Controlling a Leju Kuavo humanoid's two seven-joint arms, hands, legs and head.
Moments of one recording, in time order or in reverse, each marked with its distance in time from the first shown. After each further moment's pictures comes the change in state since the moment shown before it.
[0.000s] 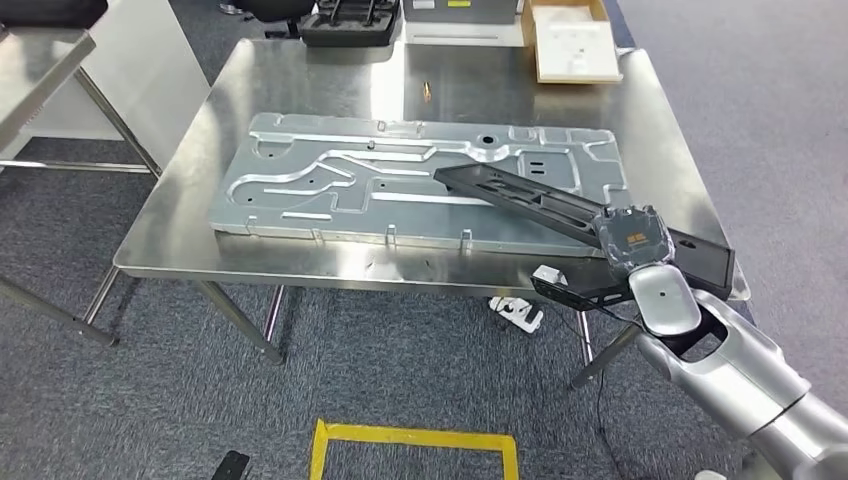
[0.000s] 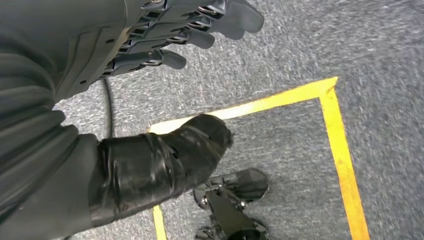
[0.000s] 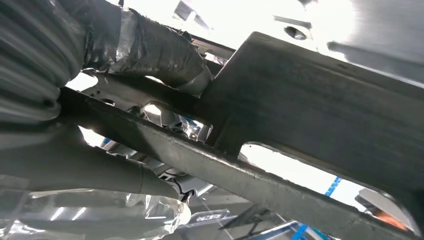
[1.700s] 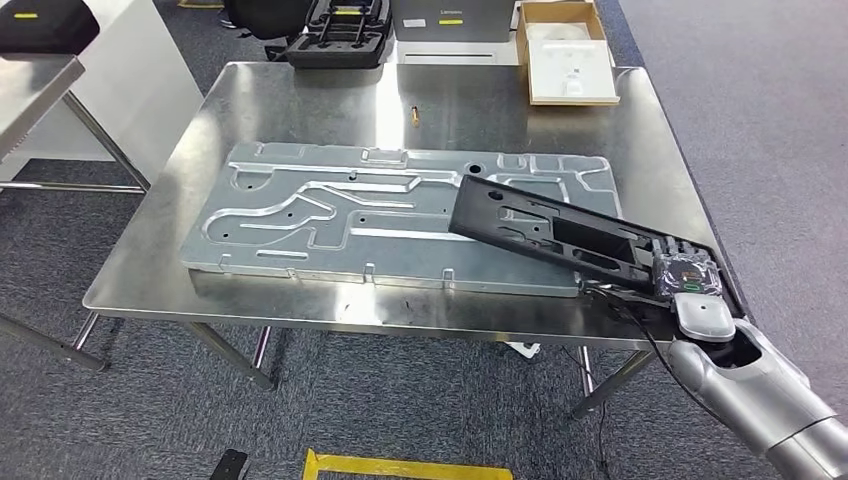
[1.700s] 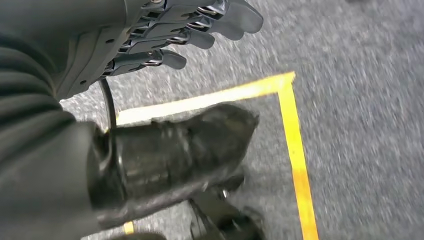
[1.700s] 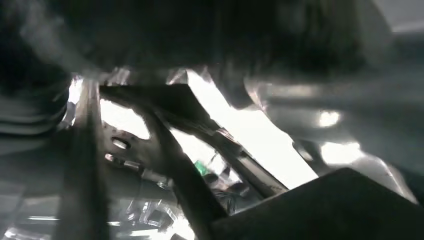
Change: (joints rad) left arm -0.001 -0.001 0.002 0.000 0.047 -0.033 -0.020; right arm 0.117 -0.025 -0.136 0.139 -0.384 0.111 0.154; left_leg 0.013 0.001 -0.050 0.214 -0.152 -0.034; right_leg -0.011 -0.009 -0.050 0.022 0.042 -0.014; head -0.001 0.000
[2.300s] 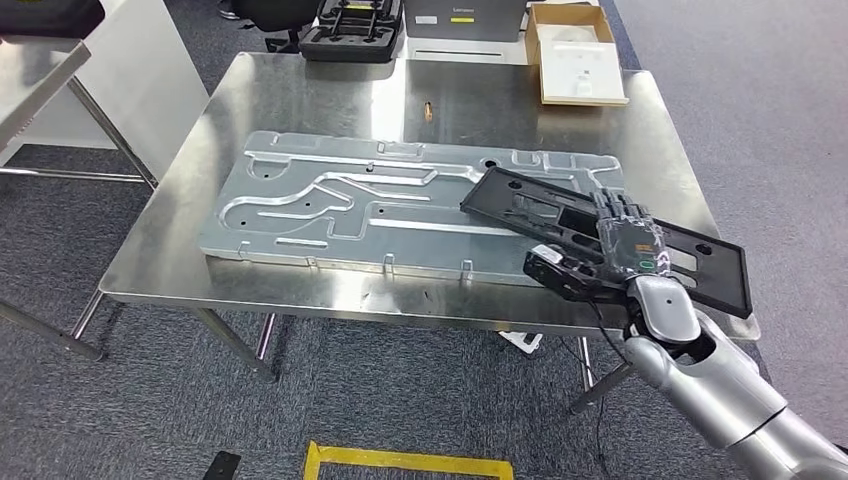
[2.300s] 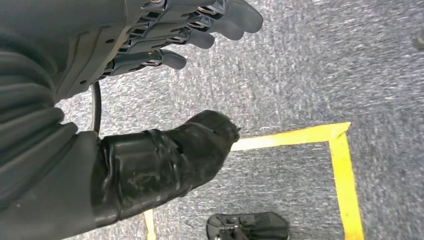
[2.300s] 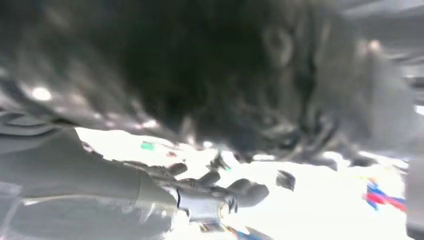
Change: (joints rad) left arm -0.005 -0.020 0.000 0.000 -0.035 0.205 0.081; right arm -0.039 0.101 0.047 -0.129 0.063 -0.293 -0.085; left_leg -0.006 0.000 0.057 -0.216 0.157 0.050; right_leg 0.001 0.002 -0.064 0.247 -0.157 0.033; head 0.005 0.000
